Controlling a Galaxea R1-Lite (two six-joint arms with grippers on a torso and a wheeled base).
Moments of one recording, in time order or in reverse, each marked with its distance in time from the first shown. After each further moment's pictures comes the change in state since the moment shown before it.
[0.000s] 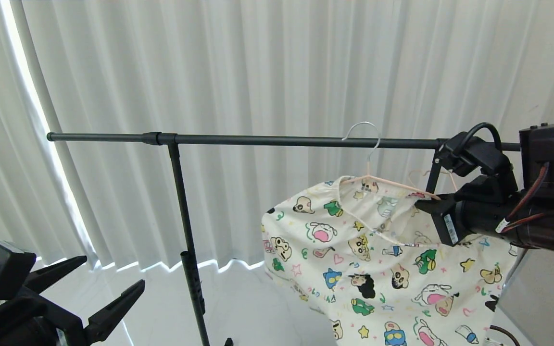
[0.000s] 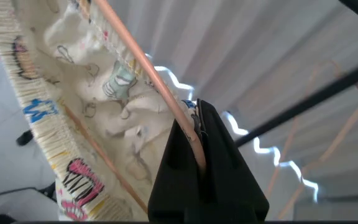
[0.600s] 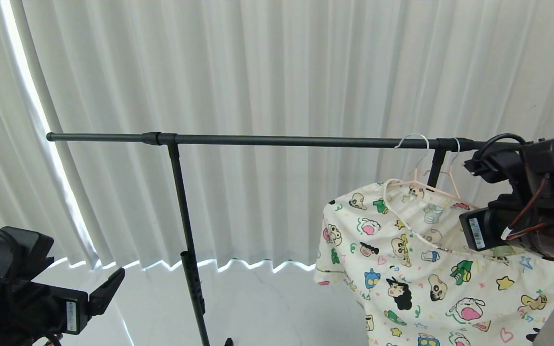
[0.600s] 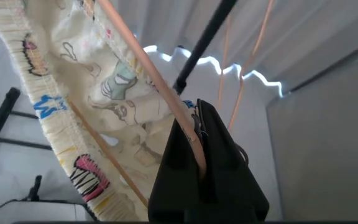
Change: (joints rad) left arm 0.015 0.118 -0.030 0.000 0.354 0.031; right arm -0.043 -0.020 -0.008 0.208 -0.348 0.242
